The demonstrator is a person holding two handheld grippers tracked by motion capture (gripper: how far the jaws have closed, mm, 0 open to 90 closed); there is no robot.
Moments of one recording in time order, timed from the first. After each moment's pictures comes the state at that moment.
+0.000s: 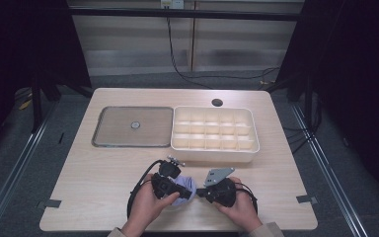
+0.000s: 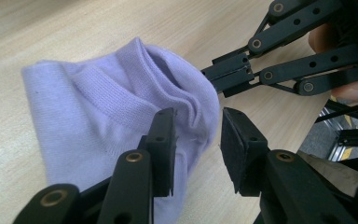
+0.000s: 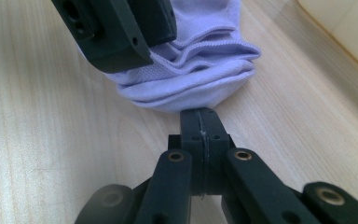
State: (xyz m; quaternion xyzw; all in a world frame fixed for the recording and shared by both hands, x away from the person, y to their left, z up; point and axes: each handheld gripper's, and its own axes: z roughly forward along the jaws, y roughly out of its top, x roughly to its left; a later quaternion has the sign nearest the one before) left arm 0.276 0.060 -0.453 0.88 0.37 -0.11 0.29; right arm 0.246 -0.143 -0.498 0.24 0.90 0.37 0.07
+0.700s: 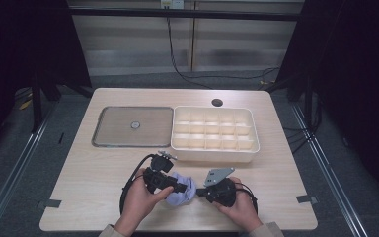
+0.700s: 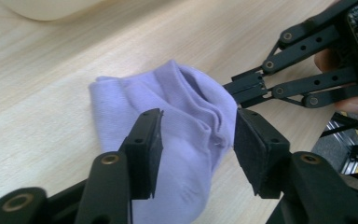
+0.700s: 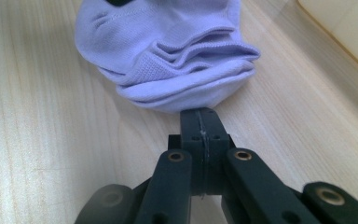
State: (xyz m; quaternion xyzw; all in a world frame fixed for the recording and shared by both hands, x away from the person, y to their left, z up) left arm 0.286 0.081 -0.440 0.87 0.39 -0.08 0.30; right arm 0.246 -0.143 -0.498 0.24 0.90 0.37 0.07
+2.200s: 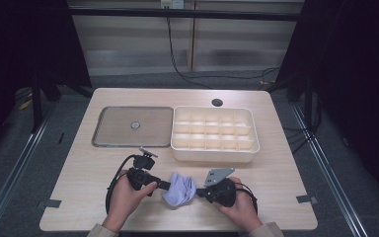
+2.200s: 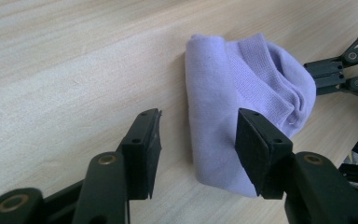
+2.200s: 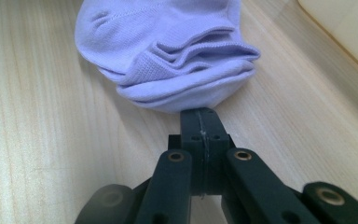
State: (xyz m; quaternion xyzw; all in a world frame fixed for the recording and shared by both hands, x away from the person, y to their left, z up) left arm 0.302 0.124 -0.464 0.83 0.46 -0.11 0.28; right arm 0.246 -0.143 -0.498 0.24 0.90 0.37 0.07
